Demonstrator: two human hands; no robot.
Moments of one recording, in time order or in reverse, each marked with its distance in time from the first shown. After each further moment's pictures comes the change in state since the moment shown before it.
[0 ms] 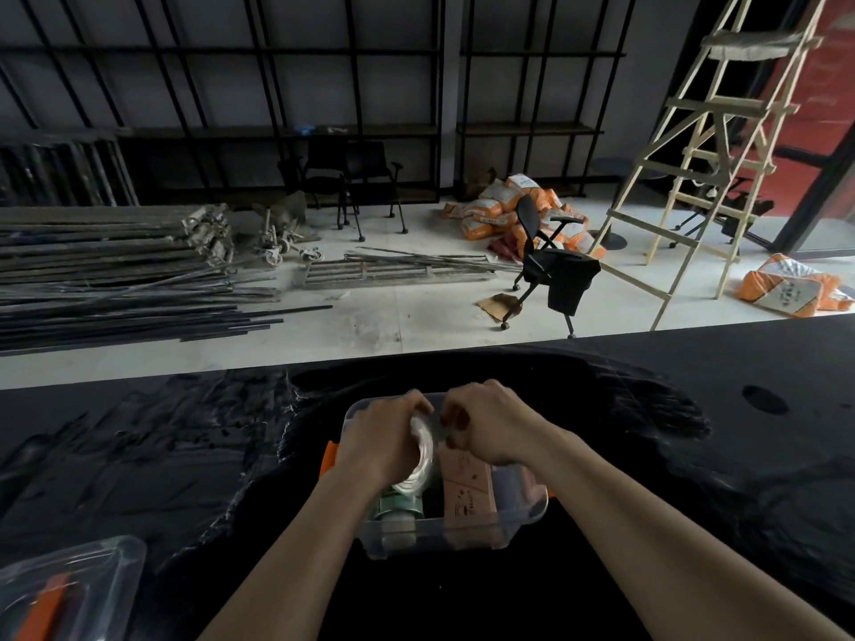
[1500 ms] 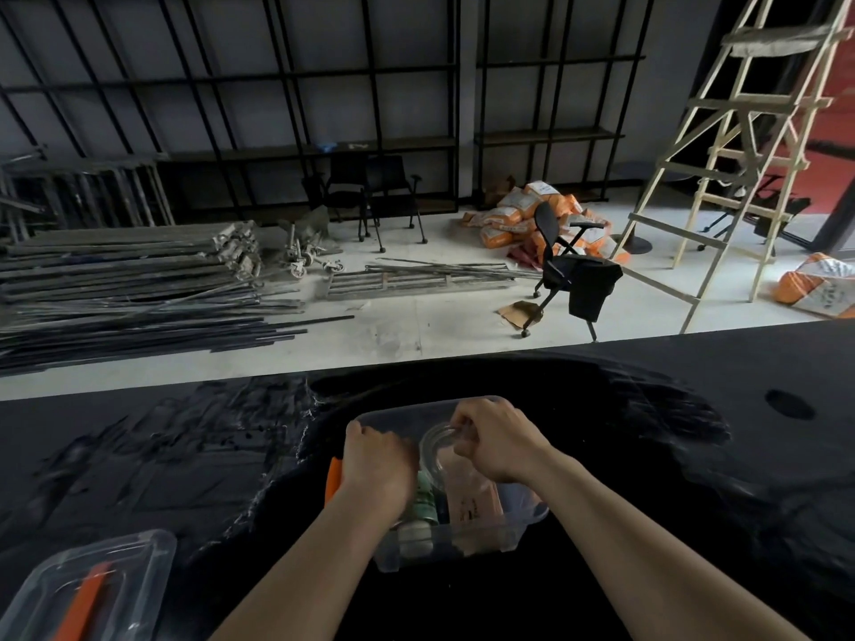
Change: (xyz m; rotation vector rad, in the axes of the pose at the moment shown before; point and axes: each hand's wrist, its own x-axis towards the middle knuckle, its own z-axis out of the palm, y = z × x) left_hand -0.026 0.021 -0.003 0.761 -0.271 -0.075; right_hand -0.008 0.009 0.024 0.123 0.086 0.043
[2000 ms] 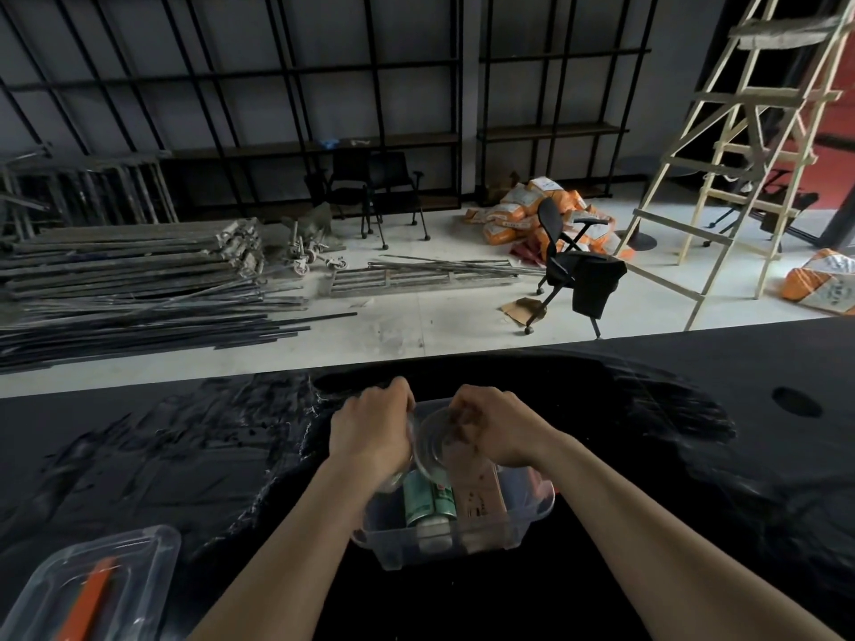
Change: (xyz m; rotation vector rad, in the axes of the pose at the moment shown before) left_hand -0.002 -0.023 -0.015 -0.592 0.323 -0.142; right_hand 0.011 0.002 -0.010 0.116 -0.058 -0.029
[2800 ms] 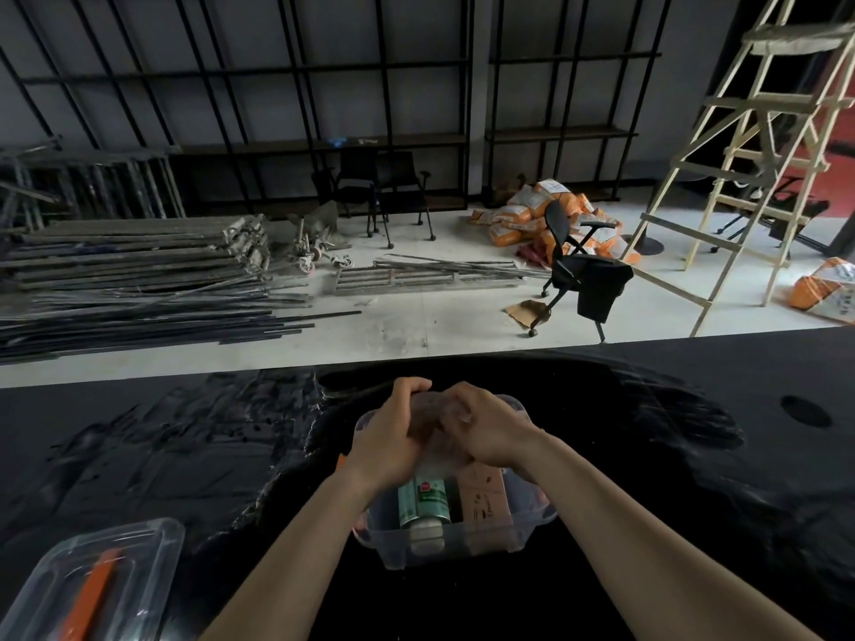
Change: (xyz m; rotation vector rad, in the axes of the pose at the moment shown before) left_hand -0.004 -0.015 0.022 -0.748 -0.118 0.080; right_hand -0.001 -0.022 0.009 0.277 -0.014 0.038
